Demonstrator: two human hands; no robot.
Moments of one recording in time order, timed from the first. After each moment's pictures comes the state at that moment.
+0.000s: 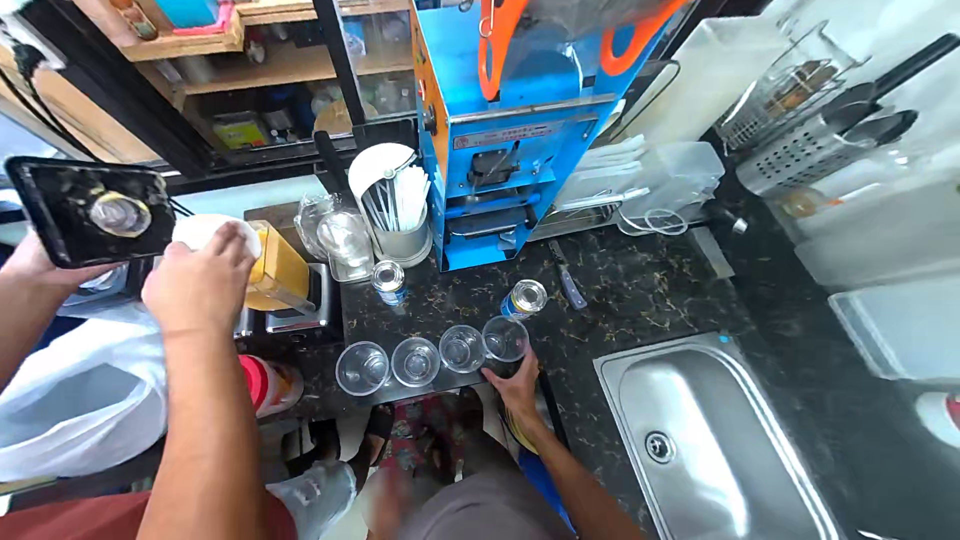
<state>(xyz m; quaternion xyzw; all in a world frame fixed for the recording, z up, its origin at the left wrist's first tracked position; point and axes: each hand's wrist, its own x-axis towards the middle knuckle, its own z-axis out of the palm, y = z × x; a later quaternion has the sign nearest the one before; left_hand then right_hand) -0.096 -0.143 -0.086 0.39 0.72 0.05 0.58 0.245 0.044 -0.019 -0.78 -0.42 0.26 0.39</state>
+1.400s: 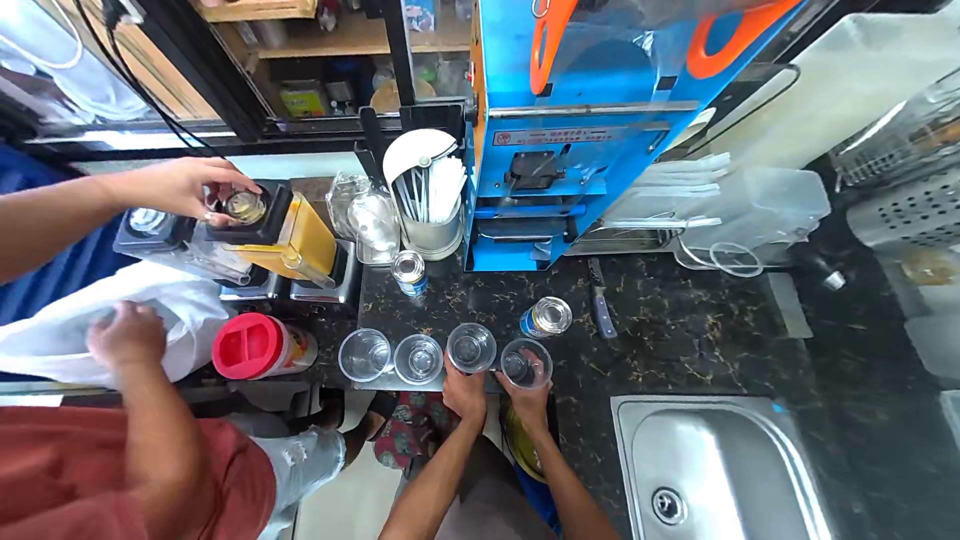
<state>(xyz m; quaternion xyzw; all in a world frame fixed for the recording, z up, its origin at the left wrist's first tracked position) 0.153 0.084 0.022 0.30 0.89 0.16 0.32 0.271 0.060 -0.037 -0.69 -0.43 0.35 0.47</state>
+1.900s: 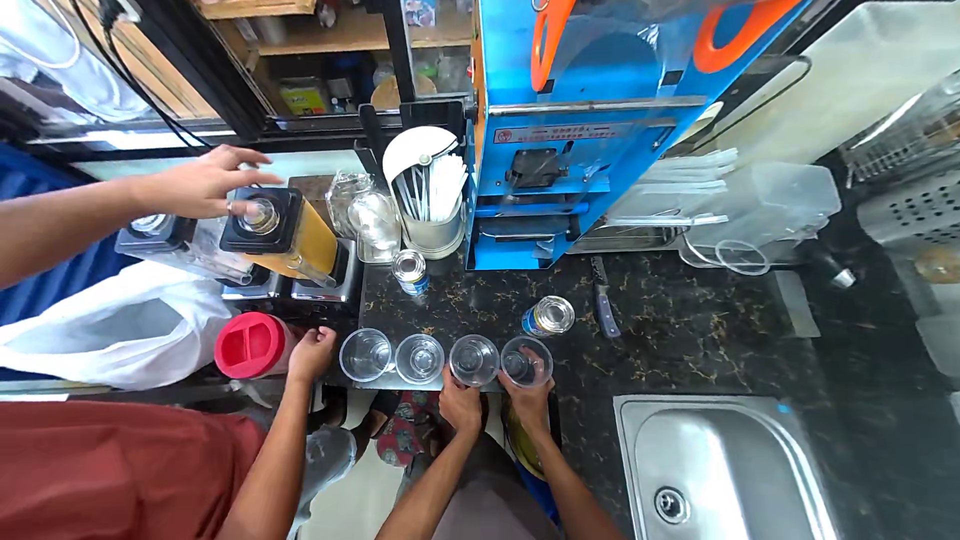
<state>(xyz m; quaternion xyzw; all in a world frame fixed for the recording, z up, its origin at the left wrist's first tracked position) 0.140 0.056 0.007 0.30 0.87 0.18 0.33 0.267 0.061 -0.035 -0.71 -0.44 0.32 0.45</state>
